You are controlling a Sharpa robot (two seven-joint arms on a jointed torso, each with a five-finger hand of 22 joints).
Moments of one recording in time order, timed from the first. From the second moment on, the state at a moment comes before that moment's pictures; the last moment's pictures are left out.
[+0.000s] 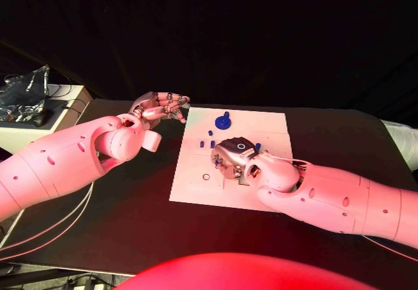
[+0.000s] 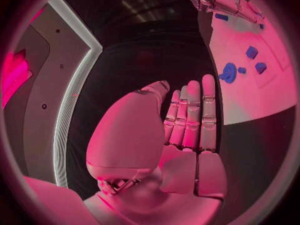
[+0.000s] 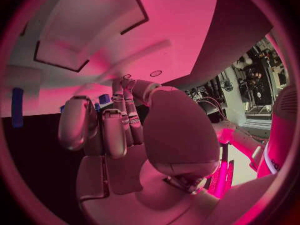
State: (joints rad) left arm 0.93 -0.88 0.30 1.40 -0.25 -0.16 0.22; left_hand 1.50 -0.15 0.34 0.27 0.26 0.85 0.21 0.31 0.22 0.94 0.14 0.44 0.15 0.92 0.08 1.10 0.29 0.17 0.94 0.17 0.69 0.70; right arm 1.09 -0.49 -0.16 1.45 -1.83 -0.37 -0.30; right_hand 1.36 -0.15 0.69 0.01 0.19 1.07 0.13 0.17 0.48 1.21 0.07 0.14 0.11 1.47 -0.01 1.44 1.26 0.07 1.47 0.09 1.15 1.31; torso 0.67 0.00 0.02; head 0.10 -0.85
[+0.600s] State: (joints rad) left arm 0.93 -0.88 0.30 1.40 -0.25 -0.16 0.21; left_hand 1.50 -0.15 0.35 0.27 0.26 0.85 0.21 0.31 0.22 0.94 0.14 0.45 0.15 0.92 0.08 1.10 0.29 0.17 0.94 0.17 0.69 0.70; right arm 1.12 -0.58 -0.14 1.50 -1.61 -0.40 -0.28; right_hand 1.37 -0.15 0.70 0.00 0.19 1.08 0.13 0.18 0.48 1.21 0.07 0.15 0.11 1.47 -0.01 1.44 1.25 0.07 1.47 0.09 1.17 1.31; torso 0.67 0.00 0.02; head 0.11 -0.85
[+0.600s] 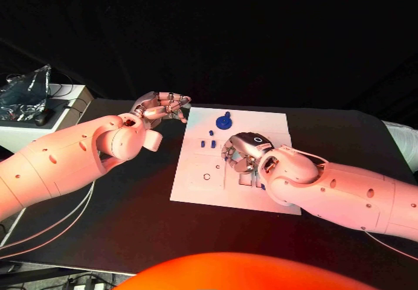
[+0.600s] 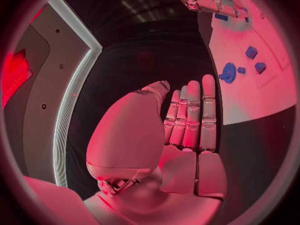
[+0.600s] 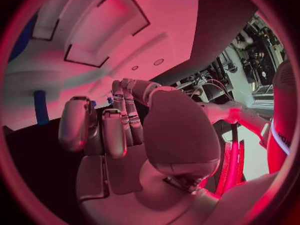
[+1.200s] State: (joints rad) left arm 0.93 -0.88 0.30 1.39 -0.25 -0.15 0.20; left_hand 1.50 -0.15 0.35 0.27 0.26 0.85 0.22 0.31 0.22 0.94 0.14 0.45 0.15 0.92 0.08 1.10 0.29 0.17 0.94 0.17 0.69 0.70; right arm 1.22 -0.54 -0.14 1.42 -1.02 -0.19 -0.31; right_hand 1.36 -0.14 0.70 0.00 0.18 1.08 0.13 0.18 0.48 1.21 0.07 0.15 0.11 1.47 -0.01 1.43 1.23 0.07 1.47 0.09 1.15 1.31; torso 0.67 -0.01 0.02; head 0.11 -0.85
